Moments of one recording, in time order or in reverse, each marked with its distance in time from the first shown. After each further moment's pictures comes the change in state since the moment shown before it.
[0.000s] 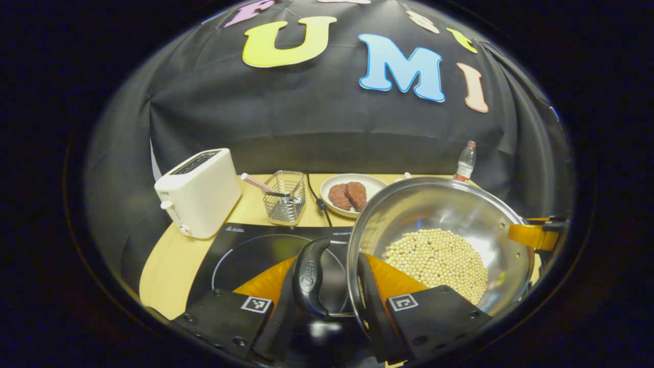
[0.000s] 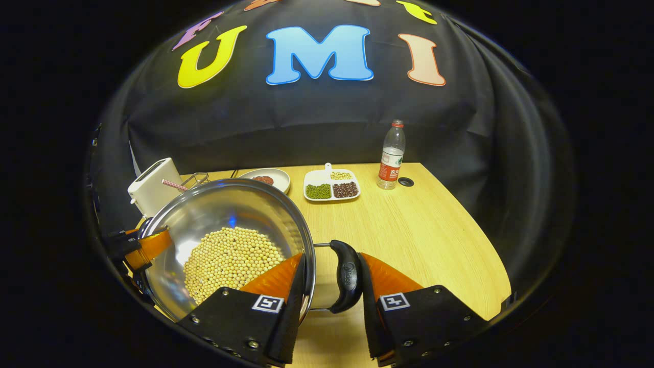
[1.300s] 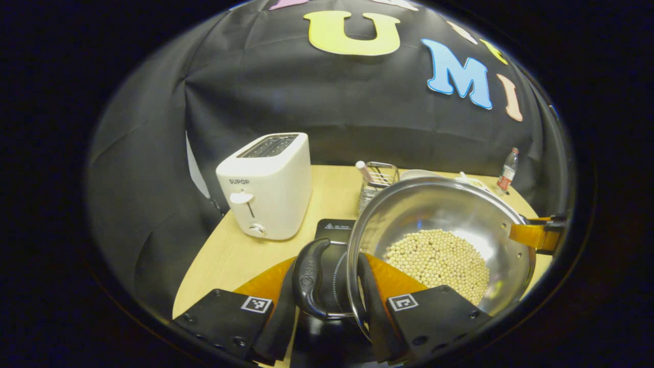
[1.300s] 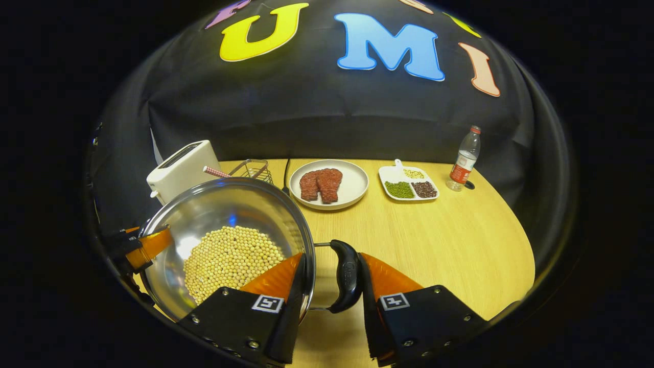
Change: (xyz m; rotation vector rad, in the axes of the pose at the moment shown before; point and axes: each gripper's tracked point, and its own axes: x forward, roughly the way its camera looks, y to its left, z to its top) left arm 0.009 0.130 -0.017 -0.053 0.066 0.095; right arm 0.043 0.175 -0.004 -0.069 0.065 0.107
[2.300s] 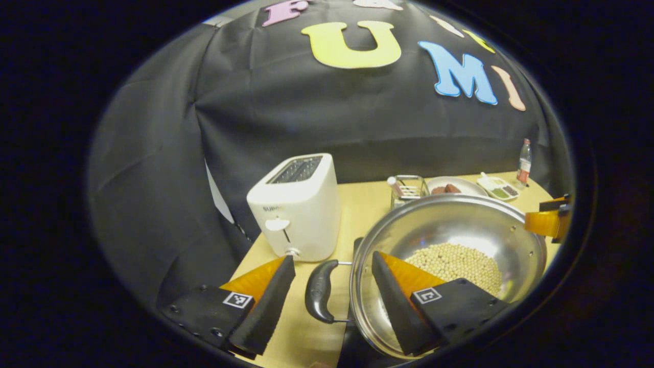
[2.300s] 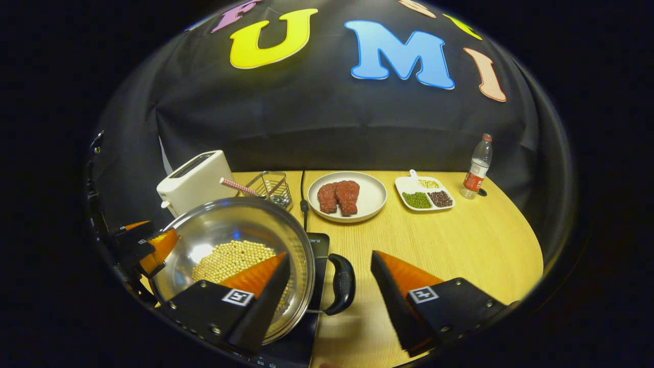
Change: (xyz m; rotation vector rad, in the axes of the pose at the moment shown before) left arm -0.006 0.041 0.044 0.094 -0.154 0.110; right arm -0.001 0.018 0.022 0.014 -0.096 0.026
